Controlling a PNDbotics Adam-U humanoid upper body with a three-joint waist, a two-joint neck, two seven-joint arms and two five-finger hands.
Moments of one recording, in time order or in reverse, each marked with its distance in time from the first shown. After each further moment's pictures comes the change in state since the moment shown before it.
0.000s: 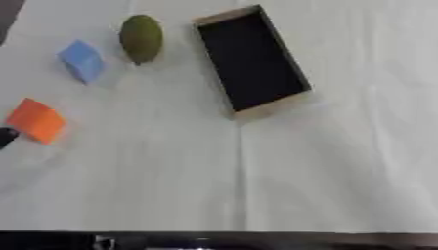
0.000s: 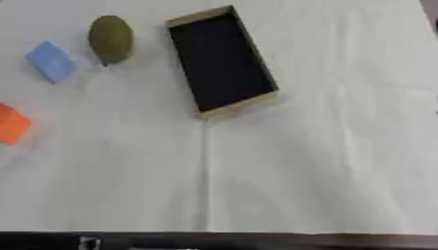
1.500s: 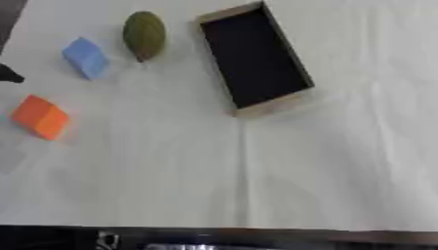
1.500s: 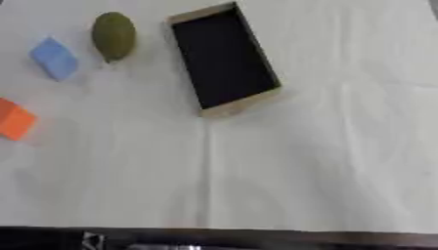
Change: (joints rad) left arm -0.200 0.057 -0.093 0.151 -0.098 0.067 -0.424; right arm -0.001 0.001 0.007 0.000 -0.003 0.005 0.014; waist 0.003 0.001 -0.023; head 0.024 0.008
